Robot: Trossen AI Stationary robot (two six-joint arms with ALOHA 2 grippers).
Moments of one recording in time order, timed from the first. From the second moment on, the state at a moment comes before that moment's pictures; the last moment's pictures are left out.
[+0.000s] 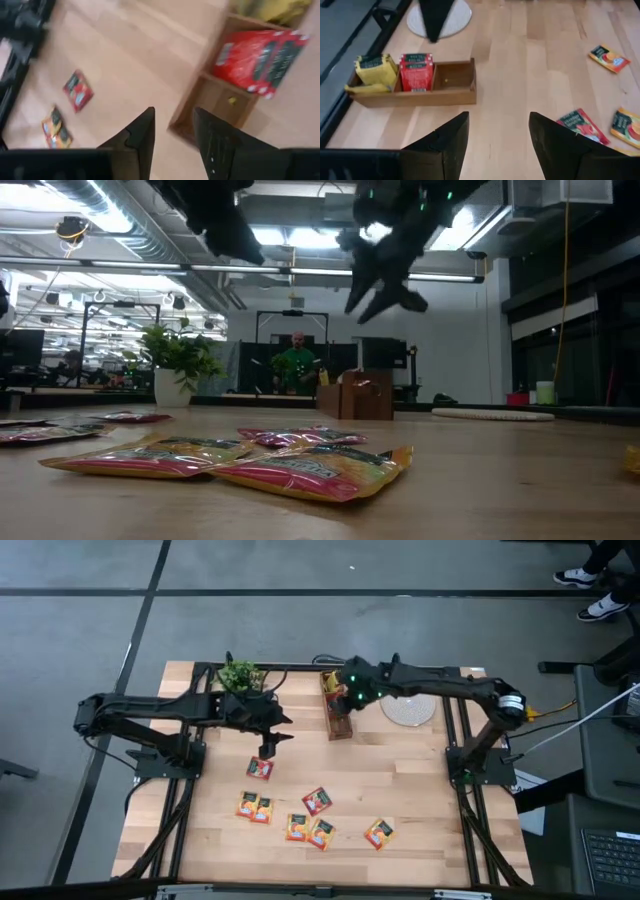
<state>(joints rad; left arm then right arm) 0.11 1.15 0.92 -0.41 -0.03 0.00 -0.36 1.70 1.38 -0.63 -0.14 0.72</state>
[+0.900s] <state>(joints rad) -0.16 0.79 0.67 -0.46 -0.25 -0.43 0.07 1.68 1.38 -0.57 -0.13 0.68</state>
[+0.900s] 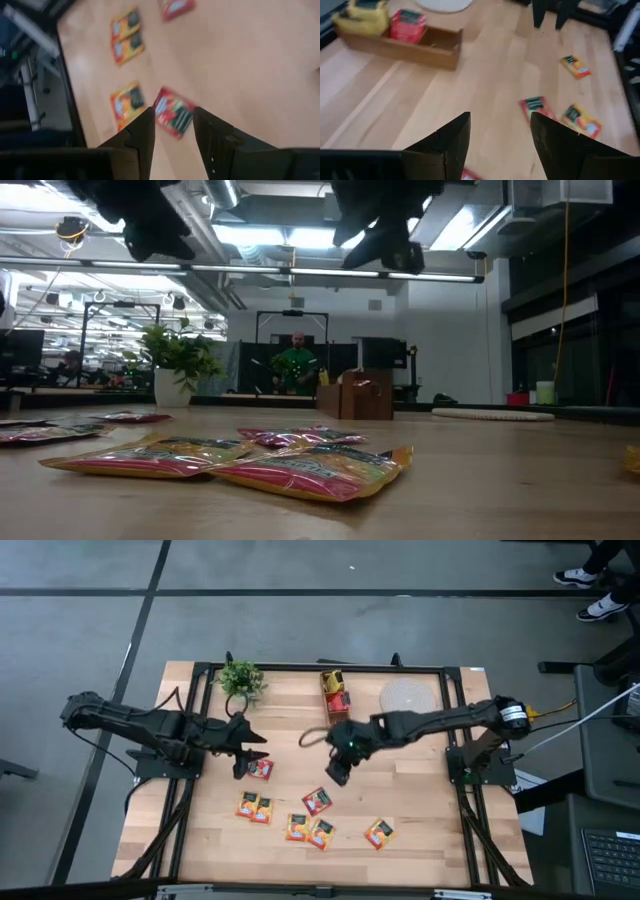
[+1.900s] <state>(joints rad) -0.31 1.57 0.73 0.10 -0.03 -0.36 0.37 1.71 1.37 -0.67 0.01 0.91</state>
